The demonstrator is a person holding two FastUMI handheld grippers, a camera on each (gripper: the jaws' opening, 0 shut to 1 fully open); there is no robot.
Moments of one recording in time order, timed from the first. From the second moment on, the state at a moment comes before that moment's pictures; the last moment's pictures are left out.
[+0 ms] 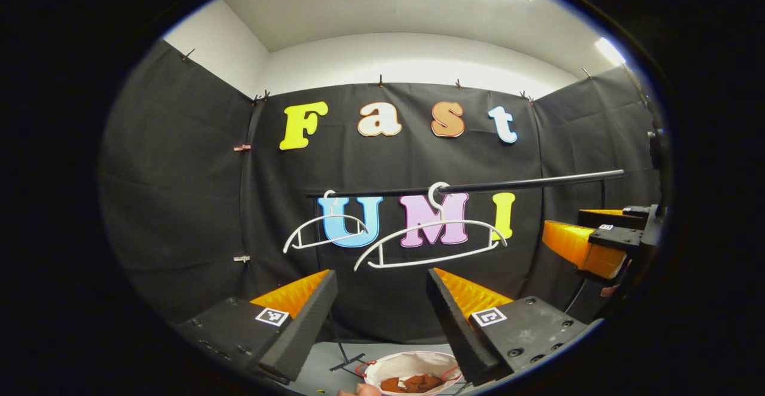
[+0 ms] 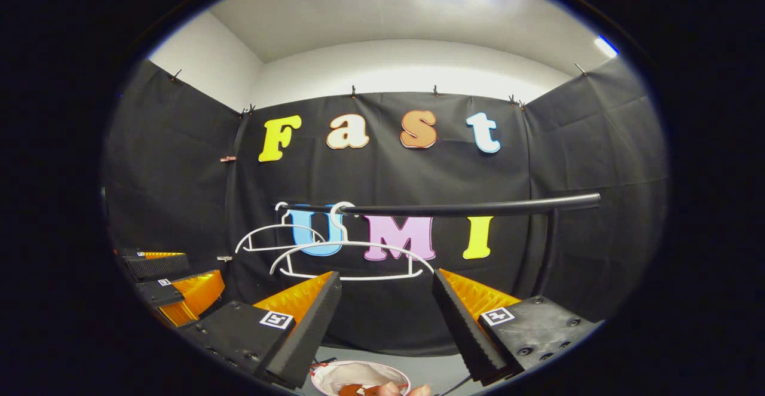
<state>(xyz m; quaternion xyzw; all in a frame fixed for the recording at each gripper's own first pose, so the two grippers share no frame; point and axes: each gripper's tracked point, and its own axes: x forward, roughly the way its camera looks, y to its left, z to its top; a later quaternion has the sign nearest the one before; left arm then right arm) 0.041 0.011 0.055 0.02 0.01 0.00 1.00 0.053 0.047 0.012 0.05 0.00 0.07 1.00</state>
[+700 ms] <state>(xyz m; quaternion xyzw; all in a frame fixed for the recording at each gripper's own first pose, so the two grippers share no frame) 0.045 0.010 0.053 0.02 0.01 0.01 1.00 0.054 0.037 0.010 0.03 0.00 0.06 1.00</state>
